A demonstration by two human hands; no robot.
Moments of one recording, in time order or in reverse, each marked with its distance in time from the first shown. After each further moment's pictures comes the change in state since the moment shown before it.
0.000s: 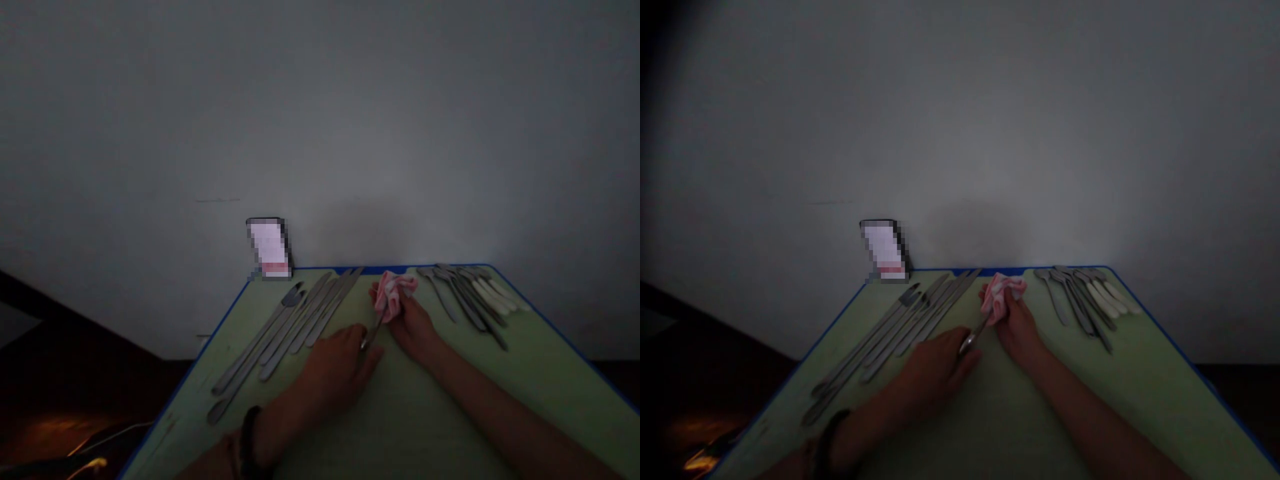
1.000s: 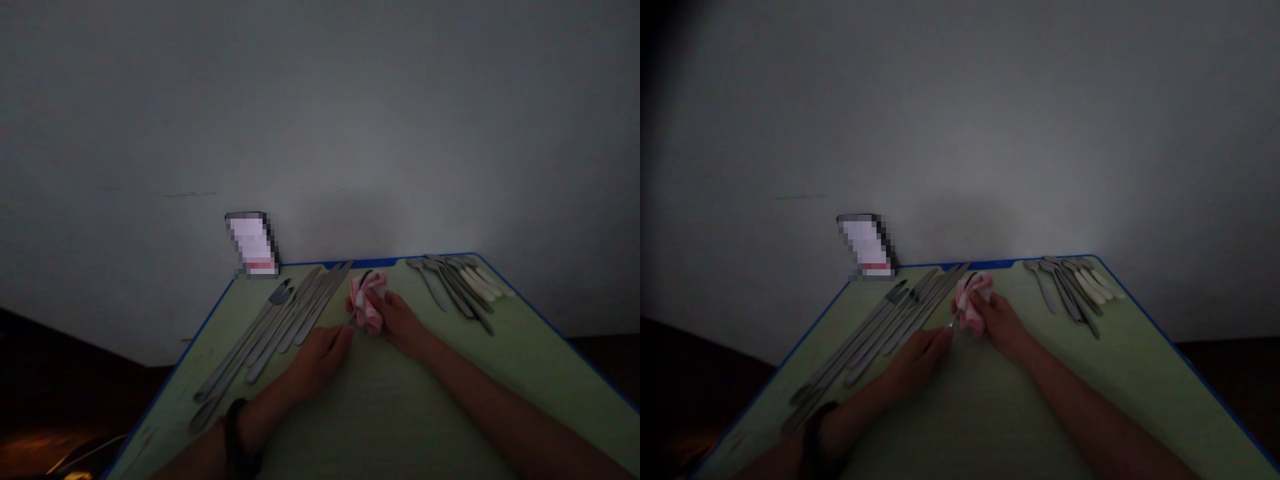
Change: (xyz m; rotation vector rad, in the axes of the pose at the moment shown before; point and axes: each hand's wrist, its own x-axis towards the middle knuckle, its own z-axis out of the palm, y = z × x) left_hand 0.008 -0.021 0.007 -0.526 -0.106 -0.114; right_hand -0.013 0.000 -0.003 -0.448 -0.253 0.054
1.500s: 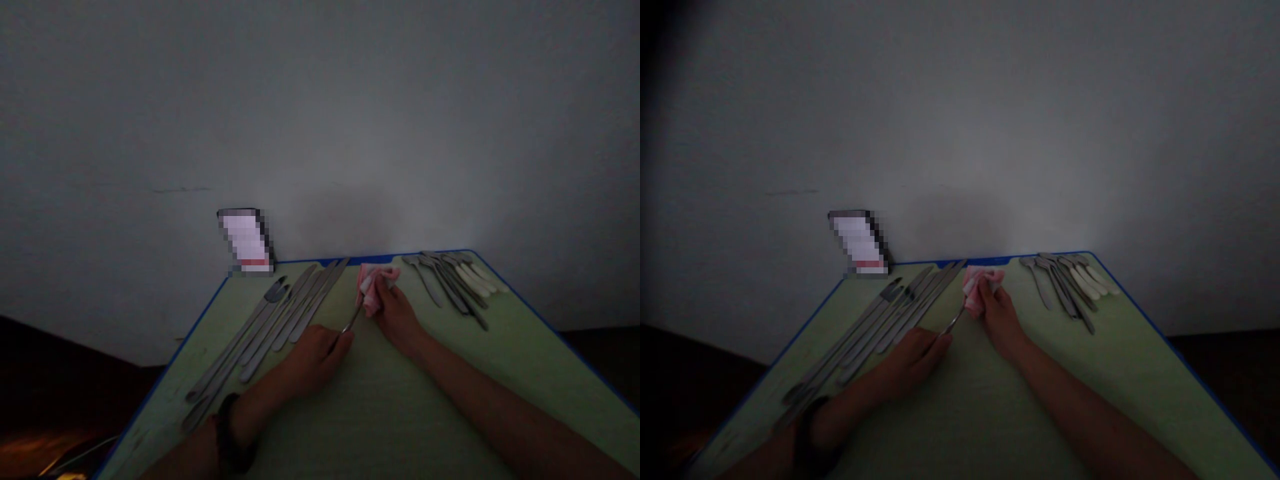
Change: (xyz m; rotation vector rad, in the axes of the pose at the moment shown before) left_hand -0.001 0.000 -0.004 0.220 -0.066 0.088; right_hand 0.006 0.003 0.002 0.081 0.274 -0.132
